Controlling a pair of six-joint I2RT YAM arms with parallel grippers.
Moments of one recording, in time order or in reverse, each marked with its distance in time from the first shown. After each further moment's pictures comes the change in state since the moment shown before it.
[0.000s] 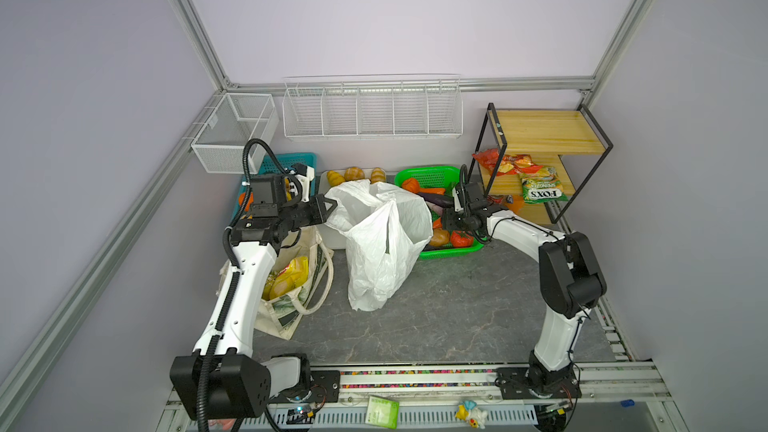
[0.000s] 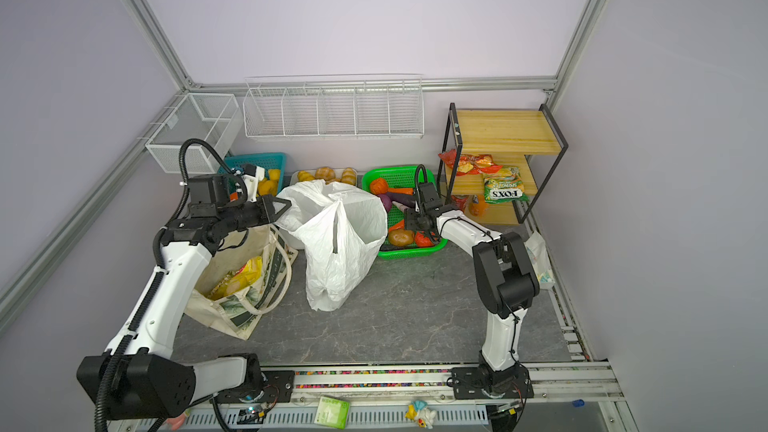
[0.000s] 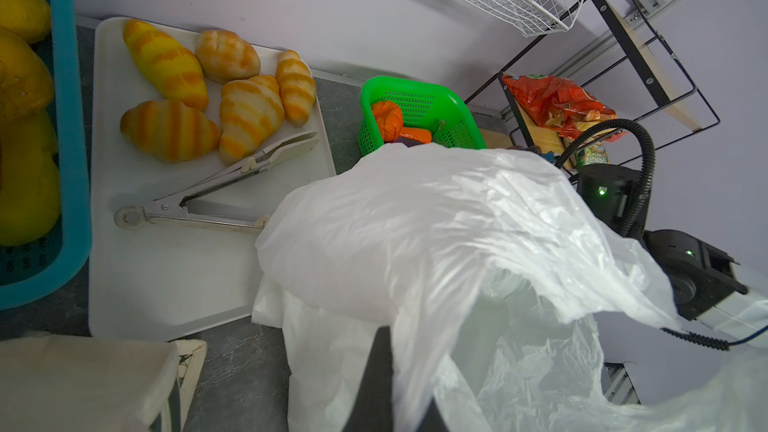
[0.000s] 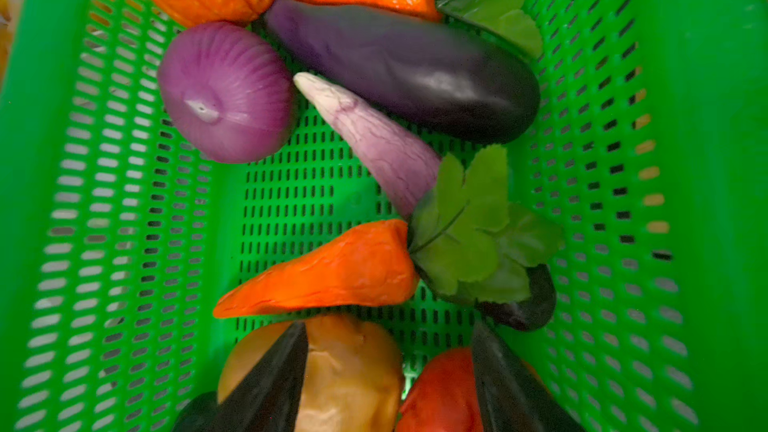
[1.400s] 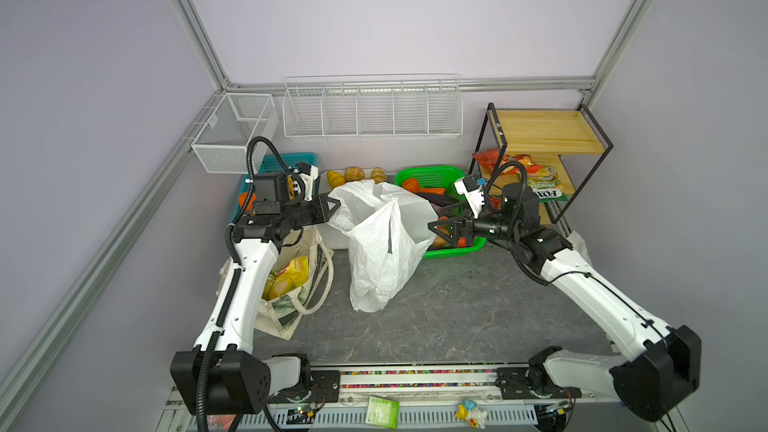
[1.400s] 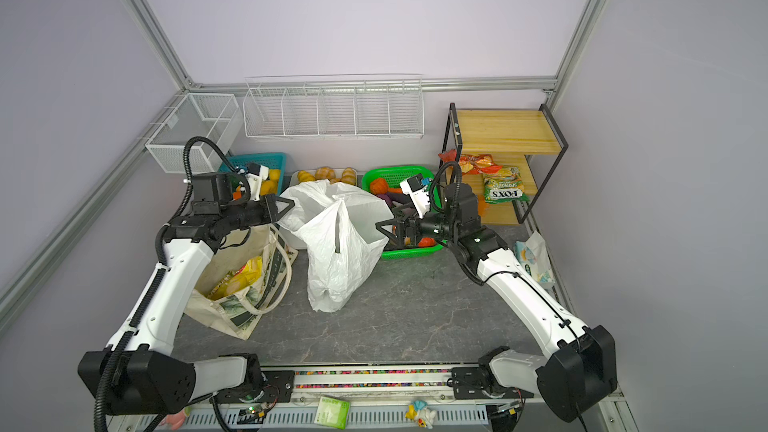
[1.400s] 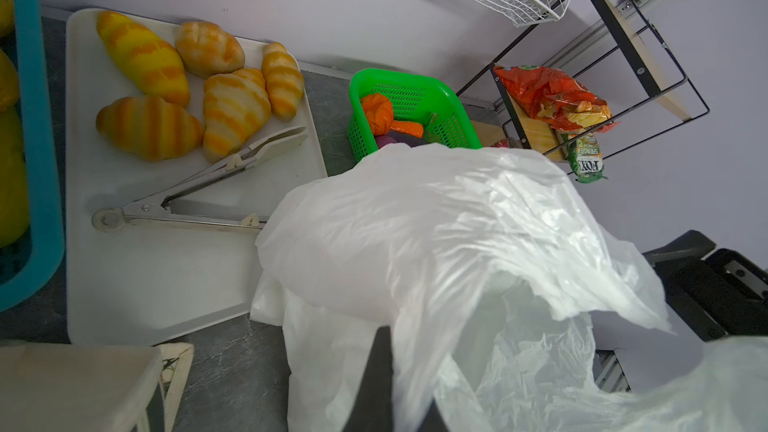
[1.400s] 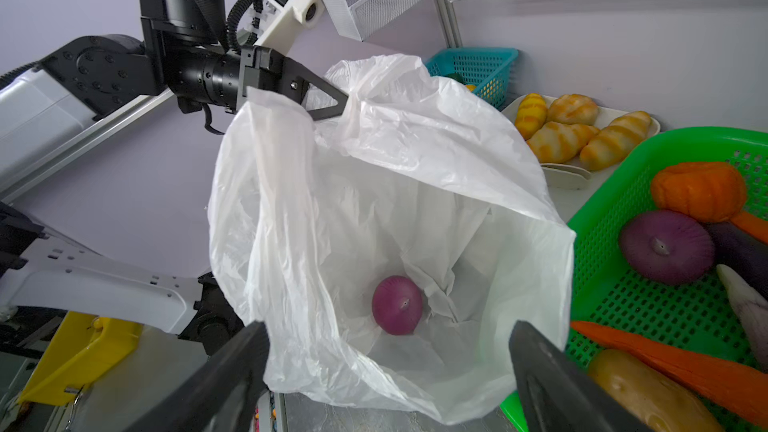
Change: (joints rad) left arm -0.013 0.019 0.022 -0.017 0.006 0.005; right arm 0.036 -0.625 -0.250 0.191 -0.688 -0.130
